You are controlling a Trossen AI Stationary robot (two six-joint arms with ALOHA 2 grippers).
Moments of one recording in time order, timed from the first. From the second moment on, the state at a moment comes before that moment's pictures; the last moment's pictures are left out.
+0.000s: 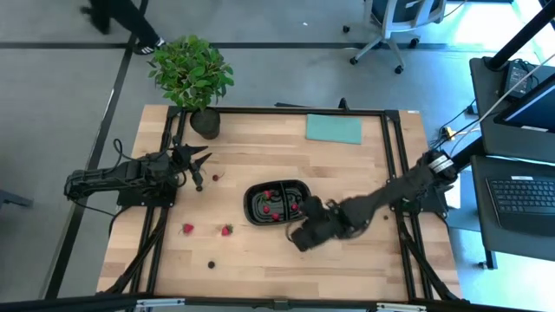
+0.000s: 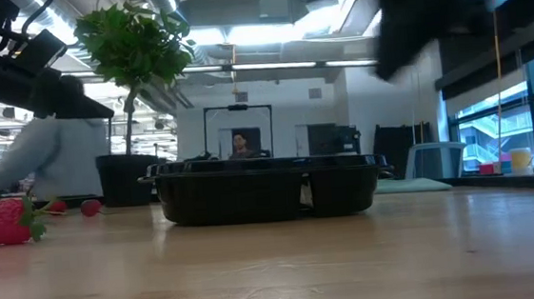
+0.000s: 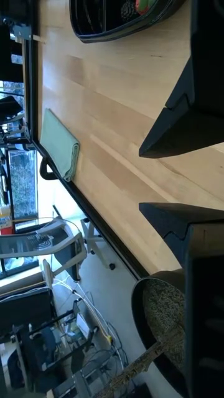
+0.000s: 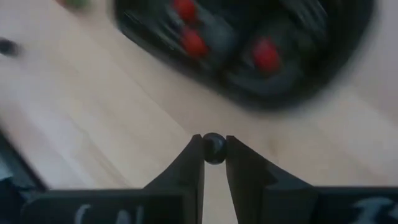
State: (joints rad) left arm 0.12 0.00 0.12 -0.38 -0.53 0.03; right arm 0.47 1.76 1.37 -0.77 0.32 1.27
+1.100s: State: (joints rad) left arm 0.12 0.00 0.12 -0.38 -0.53 0.03; right arm 0.23 1.99 1.47 -0.36 0.18 0.67
